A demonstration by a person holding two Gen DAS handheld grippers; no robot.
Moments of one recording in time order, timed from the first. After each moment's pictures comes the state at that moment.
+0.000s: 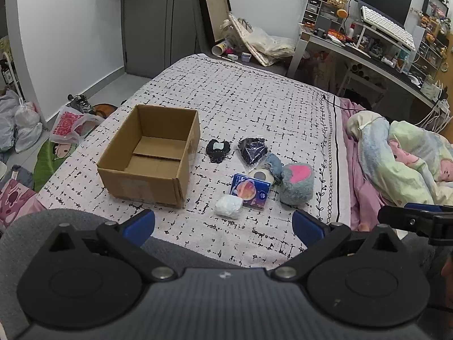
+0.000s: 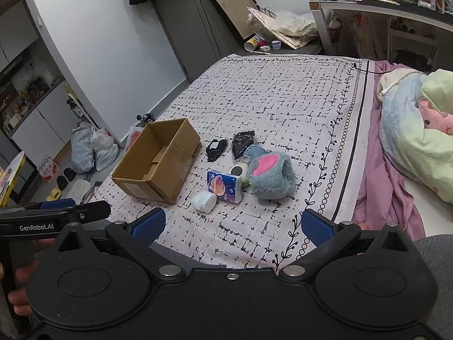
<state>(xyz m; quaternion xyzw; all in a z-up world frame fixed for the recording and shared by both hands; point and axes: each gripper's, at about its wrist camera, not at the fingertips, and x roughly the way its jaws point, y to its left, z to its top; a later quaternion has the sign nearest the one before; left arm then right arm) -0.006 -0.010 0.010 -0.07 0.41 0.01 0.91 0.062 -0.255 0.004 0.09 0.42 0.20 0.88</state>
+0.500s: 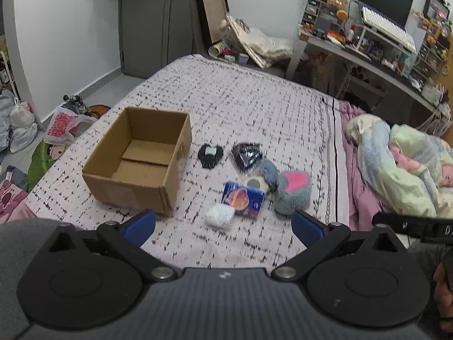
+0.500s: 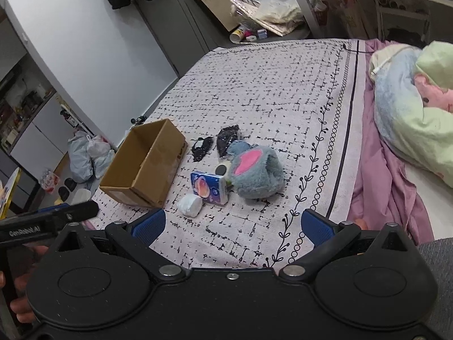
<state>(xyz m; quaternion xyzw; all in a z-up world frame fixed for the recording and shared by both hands) 0.018 -0.022 0.000 -0.08 0.39 0.01 0.92 0.092 -0.280 -0.025 0.13 0.44 0.19 0.87</state>
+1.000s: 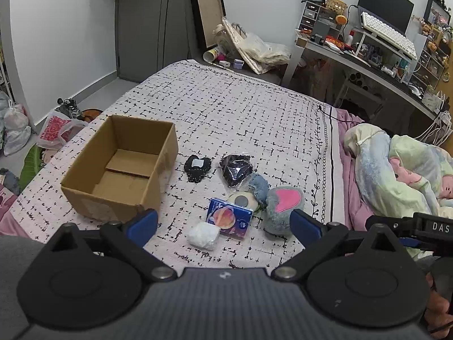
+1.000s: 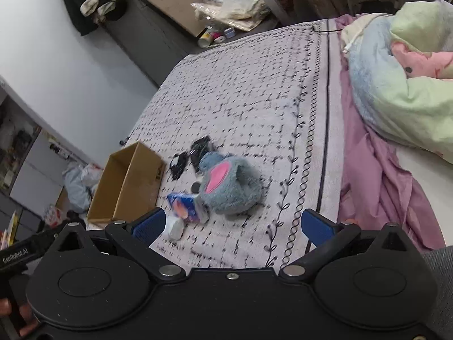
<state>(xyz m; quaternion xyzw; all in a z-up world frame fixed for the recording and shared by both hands) 0.053 -0.042 -0.009 -0.09 0.39 0.01 0.92 0.128 -0.317 -0.055 0.21 0.45 0.15 0.86</state>
